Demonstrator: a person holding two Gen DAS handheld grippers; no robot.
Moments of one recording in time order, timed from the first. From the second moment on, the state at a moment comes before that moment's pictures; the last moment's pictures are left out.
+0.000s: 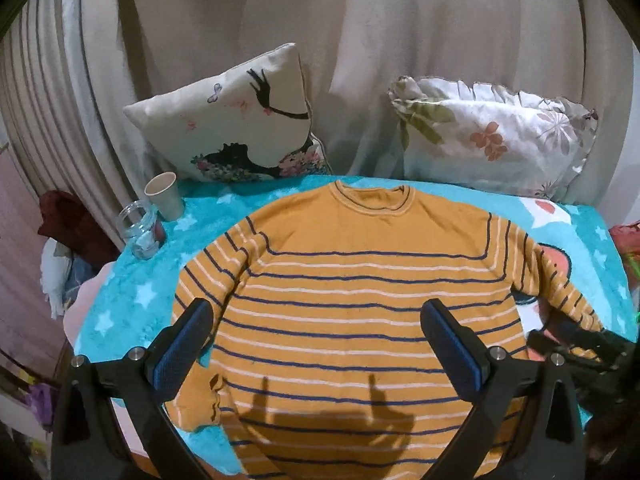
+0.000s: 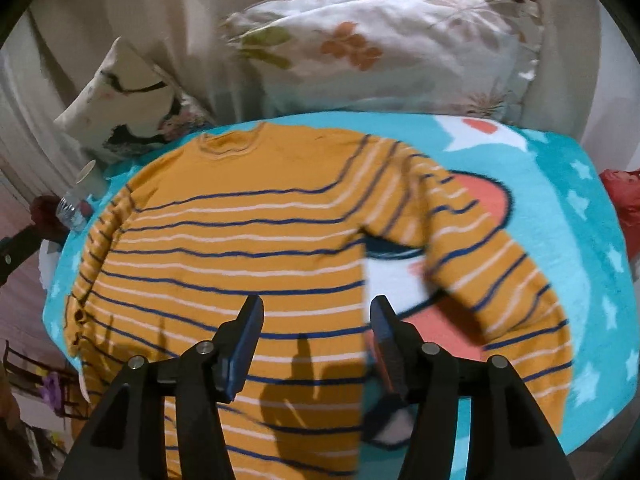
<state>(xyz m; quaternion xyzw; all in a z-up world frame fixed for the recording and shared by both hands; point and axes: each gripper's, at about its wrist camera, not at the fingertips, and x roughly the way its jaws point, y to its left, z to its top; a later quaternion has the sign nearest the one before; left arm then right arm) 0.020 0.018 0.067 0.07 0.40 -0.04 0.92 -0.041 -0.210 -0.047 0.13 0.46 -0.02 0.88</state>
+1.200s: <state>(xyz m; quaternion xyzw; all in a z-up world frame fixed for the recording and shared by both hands) 0.008 0.085 0.061 0.09 0.41 -0.07 0.90 -0.031 -0.103 -0.058 0.15 0.48 -0.03 0.86</state>
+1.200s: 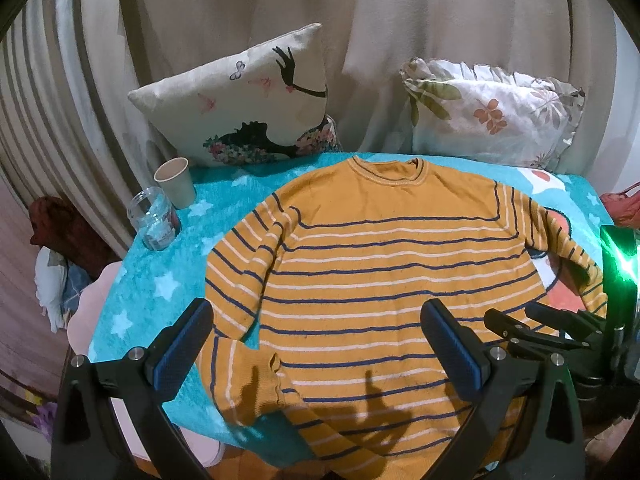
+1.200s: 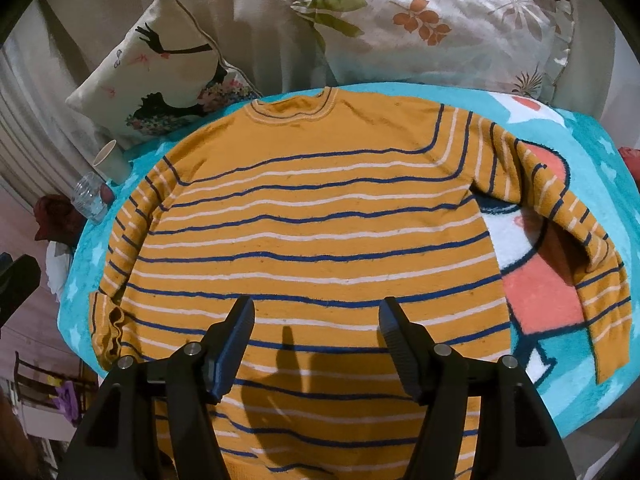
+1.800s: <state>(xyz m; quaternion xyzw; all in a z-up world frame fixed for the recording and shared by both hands) 0.012 0.088 0.055 0.08 0.43 -0.06 0.90 -0.021 -0.103 -0.066 0.15 0.49 -0.01 0.86</state>
